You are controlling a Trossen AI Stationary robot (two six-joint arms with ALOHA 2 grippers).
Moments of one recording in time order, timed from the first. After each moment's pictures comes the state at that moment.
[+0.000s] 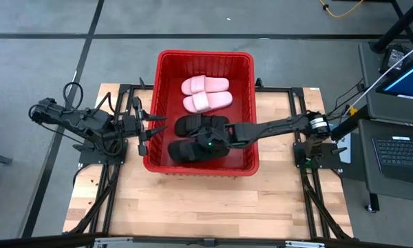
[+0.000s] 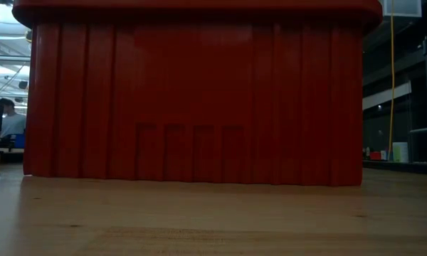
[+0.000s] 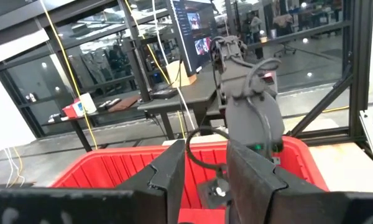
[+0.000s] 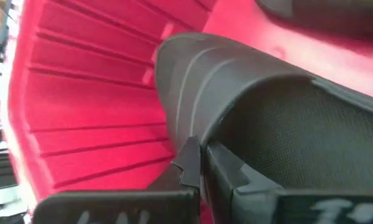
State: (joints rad) left arm -0.34 0.79 0.93 -0.12 -0.58 0.25; right arm 0.10 1.91 1.58 -0.44 0.08 1.17
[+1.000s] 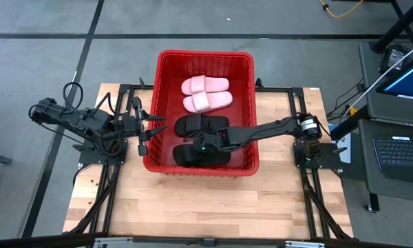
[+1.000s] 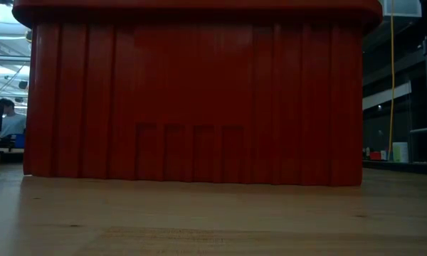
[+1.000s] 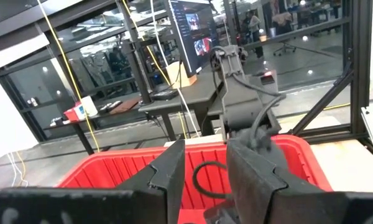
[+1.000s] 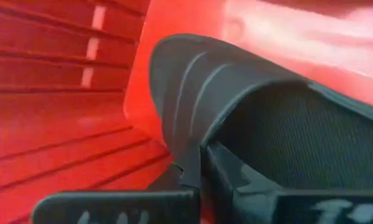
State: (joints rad) left arm -0.34 0.79 0.93 -0.11 -0.58 0.28; right arm 0.09 2.01 1.58 -0.48 0.09 1.30
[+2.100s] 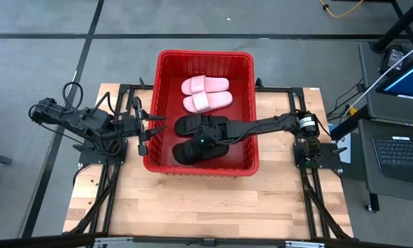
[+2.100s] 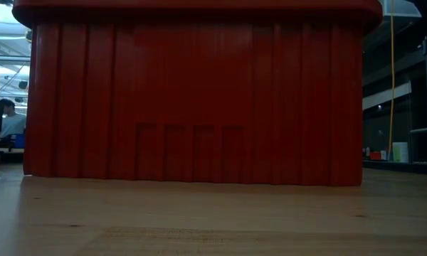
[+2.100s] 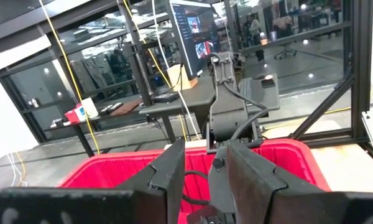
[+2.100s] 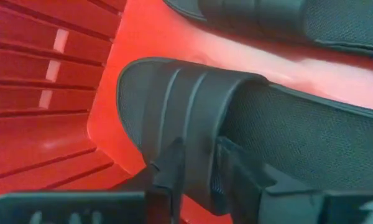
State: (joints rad) left arm -0.34 0.79 0.93 -0.10 -0.58 0.27; right arm 0.02 2.02 1.58 -0.53 0.10 1.17
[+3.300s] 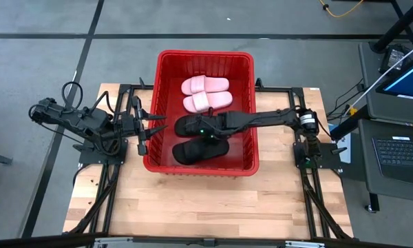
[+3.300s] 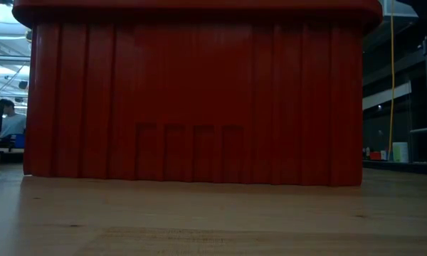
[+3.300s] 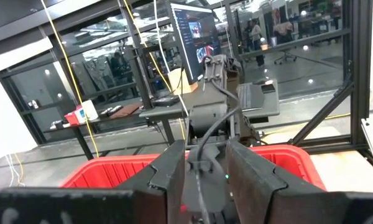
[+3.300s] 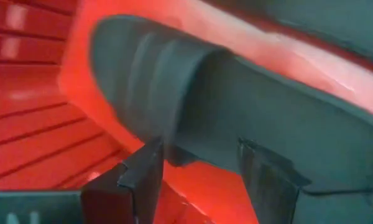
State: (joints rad) left arm -0.34 0.79 0.93 -0.08 -0.58 0.27; right arm -0.04 2.02 1.68 -0.79 -0.08 1.01
